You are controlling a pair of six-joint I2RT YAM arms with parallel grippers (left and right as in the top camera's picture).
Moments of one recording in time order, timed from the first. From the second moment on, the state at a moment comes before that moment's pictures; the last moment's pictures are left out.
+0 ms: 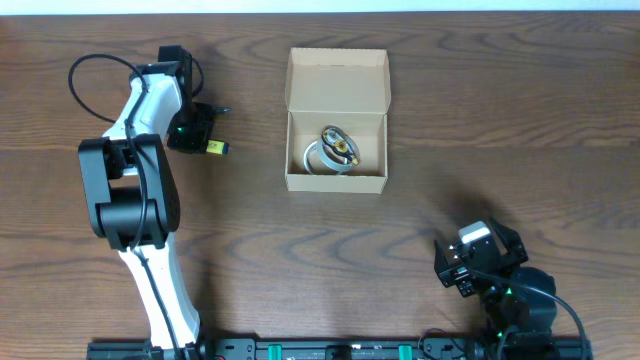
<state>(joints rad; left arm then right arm) 0.06 2.24 1.68 -0.99 0.04 -1.32 0.07 0.01 0.16 -0.62 -0.12 -0.41</state>
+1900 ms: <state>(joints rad) -0.60 2.08 1.76 -0.94 -0.05 -1.38 0.07 0.01 0.16 -0.62 -0.12 -0.41</state>
